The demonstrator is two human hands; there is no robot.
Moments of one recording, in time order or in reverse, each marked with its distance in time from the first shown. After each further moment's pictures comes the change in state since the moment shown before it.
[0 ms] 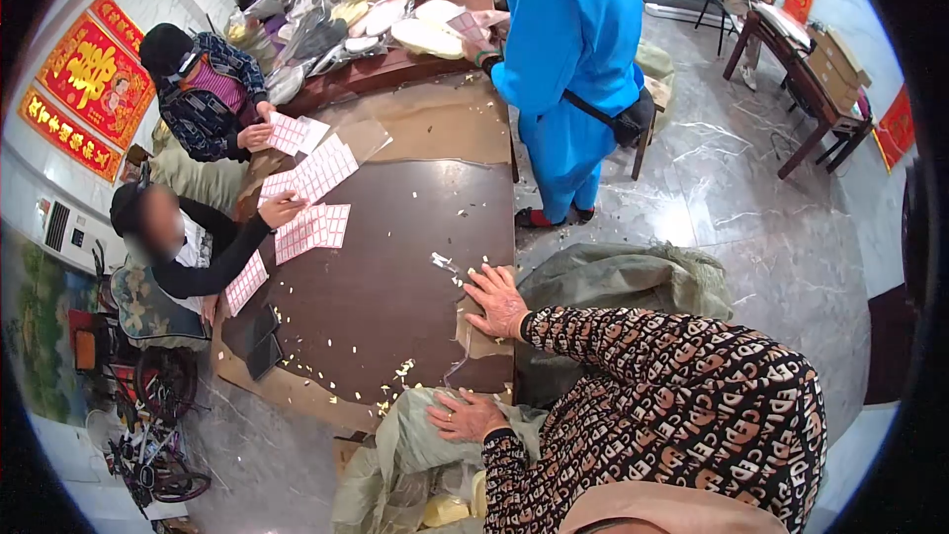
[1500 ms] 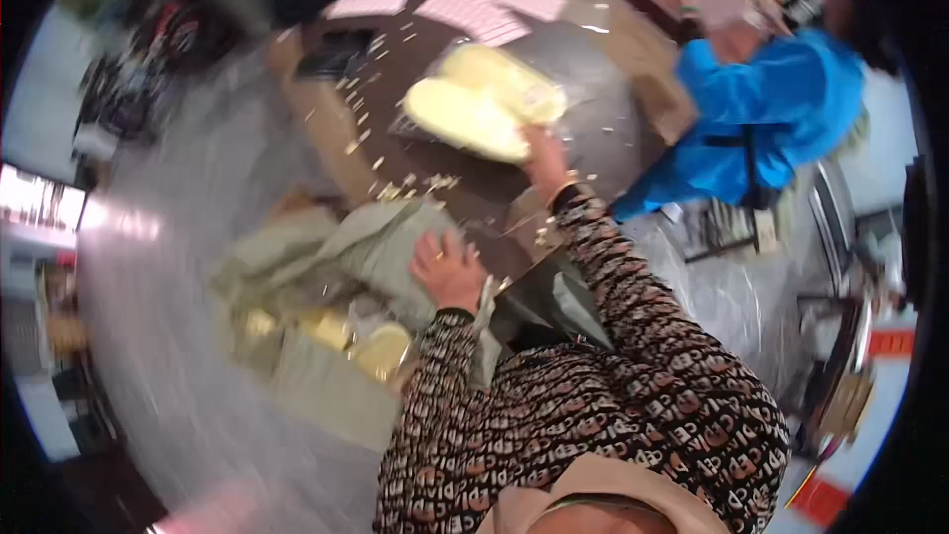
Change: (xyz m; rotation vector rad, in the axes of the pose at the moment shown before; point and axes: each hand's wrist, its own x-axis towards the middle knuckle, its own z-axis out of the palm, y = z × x) left_hand 0.005 -0.002 -0.019 -0.216 0.046 -0.002; right_hand 0.106 -0.032 0.077 1.198 -0.366 0.573
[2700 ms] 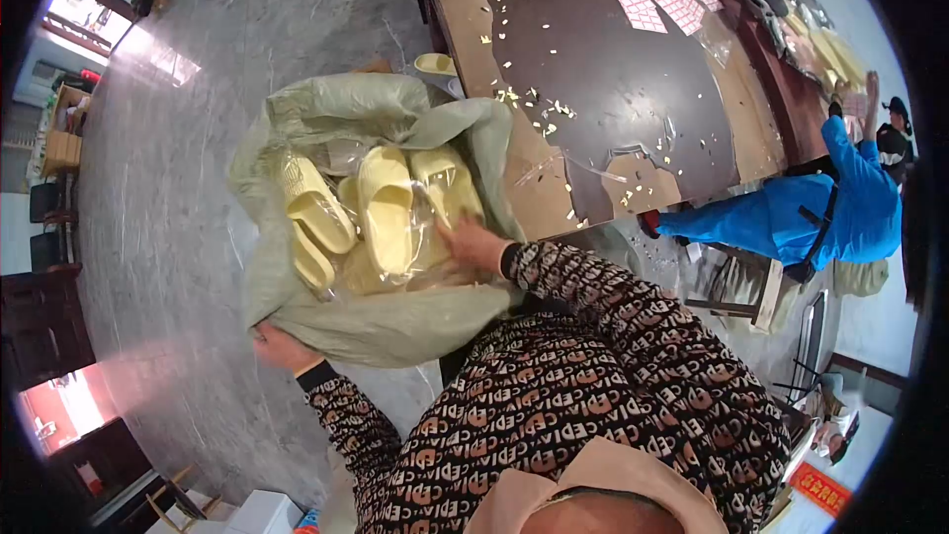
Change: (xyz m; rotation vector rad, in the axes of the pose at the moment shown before) left_hand -0.216 -0.296 -0.228 -0.680 0.968 -1.097; right_hand -0.288 0.174 0.122 -1.726 -1.360 -1.203
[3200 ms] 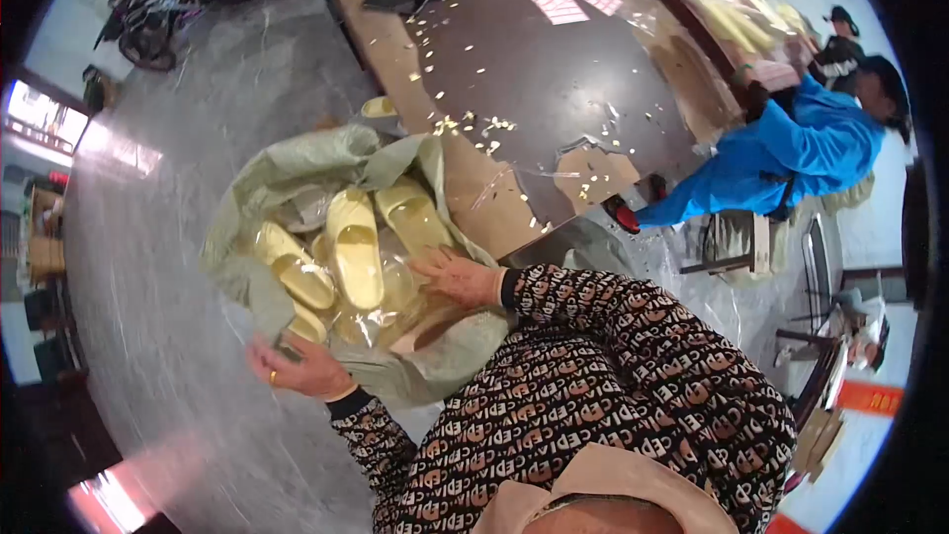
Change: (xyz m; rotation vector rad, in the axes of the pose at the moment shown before) left_hand -0.057 0.067 0.072 0.615 0.156 1.073; right_hand -0.045 0.014 -0.059 0.554 0.230 -0.112
